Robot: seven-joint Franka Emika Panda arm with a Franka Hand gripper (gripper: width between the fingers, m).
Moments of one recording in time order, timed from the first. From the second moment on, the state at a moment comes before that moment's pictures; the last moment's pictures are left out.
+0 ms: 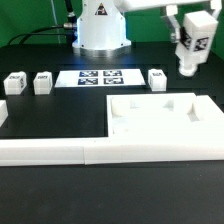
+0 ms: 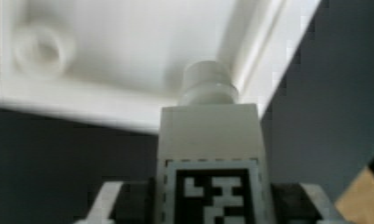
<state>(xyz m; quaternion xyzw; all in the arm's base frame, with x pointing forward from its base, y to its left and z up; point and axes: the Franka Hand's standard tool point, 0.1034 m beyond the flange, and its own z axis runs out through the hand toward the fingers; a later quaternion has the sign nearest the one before) 0.616 0.100 0.151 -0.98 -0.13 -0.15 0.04</state>
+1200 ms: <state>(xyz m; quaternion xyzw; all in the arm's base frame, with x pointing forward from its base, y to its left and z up) 0.627 0.110 0.099 -0.95 -0.14 -0.29 0.03</state>
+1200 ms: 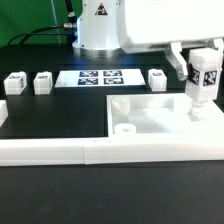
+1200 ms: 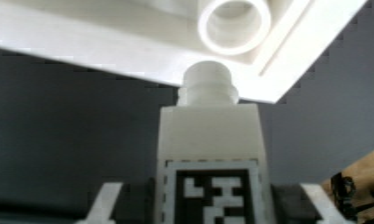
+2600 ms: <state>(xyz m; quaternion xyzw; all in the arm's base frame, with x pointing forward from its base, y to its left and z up) 0.616 0.113 0.066 -0.95 -0.14 -0.27 0.03</state>
